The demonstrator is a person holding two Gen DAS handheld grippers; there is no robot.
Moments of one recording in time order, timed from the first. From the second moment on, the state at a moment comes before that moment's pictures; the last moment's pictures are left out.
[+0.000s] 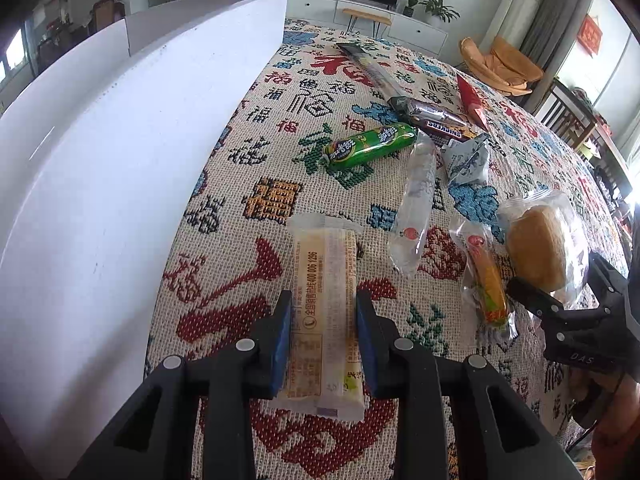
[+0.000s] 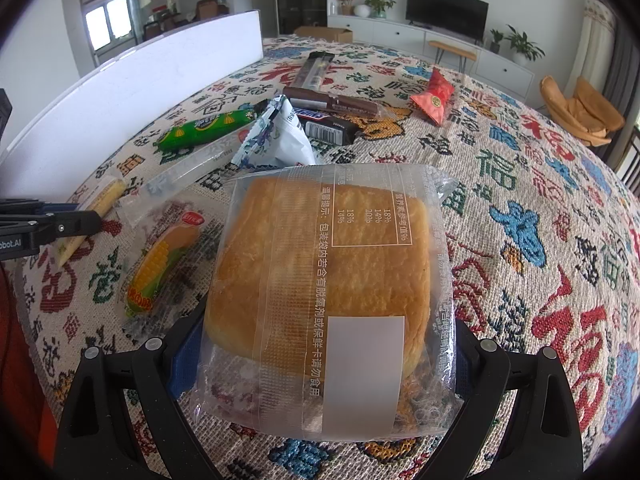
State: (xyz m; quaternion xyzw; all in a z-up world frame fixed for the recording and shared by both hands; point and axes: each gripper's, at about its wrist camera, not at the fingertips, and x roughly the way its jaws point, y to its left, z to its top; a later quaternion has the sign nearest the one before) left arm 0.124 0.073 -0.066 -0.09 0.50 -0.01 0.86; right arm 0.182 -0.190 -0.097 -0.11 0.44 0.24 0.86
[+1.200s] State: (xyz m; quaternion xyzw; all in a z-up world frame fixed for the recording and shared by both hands) left arm 0.082 0.161 0.072 -0.19 0.38 0.00 0.91; right arm 0.198 -0.105 0.091 -0.01 0.41 0.36 0.84
